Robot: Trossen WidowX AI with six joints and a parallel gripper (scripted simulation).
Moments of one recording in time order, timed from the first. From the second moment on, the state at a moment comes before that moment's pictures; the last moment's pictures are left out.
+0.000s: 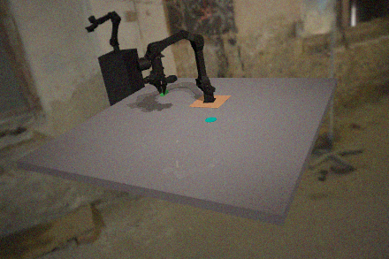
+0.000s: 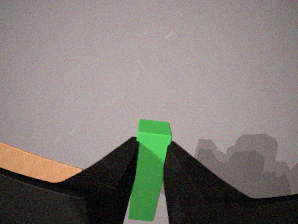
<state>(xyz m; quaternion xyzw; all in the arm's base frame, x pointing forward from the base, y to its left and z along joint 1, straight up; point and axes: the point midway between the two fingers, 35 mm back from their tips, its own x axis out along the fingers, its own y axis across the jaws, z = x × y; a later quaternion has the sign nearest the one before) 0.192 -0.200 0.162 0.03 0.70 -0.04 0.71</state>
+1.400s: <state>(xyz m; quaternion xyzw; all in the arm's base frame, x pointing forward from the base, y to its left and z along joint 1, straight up) 0.260 -0.093 0.172 -0.14 0.69 0.13 0.70</state>
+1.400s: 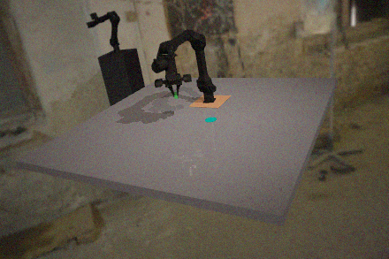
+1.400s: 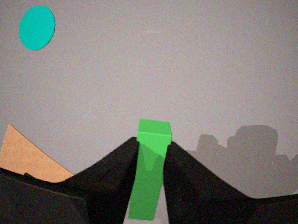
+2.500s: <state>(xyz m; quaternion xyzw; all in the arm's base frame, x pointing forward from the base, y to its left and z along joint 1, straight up) 0.276 0.010 0.178 -0.26 0.65 0.25 0.67</state>
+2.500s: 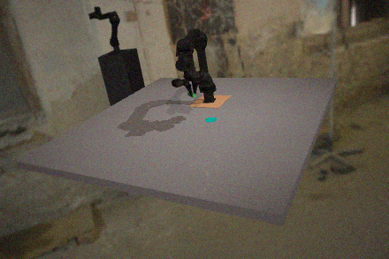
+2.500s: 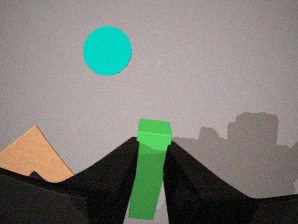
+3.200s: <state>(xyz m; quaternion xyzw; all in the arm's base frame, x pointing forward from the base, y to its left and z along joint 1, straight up) 0.266 0.074 0.182 -0.33 0.61 0.33 0.63</state>
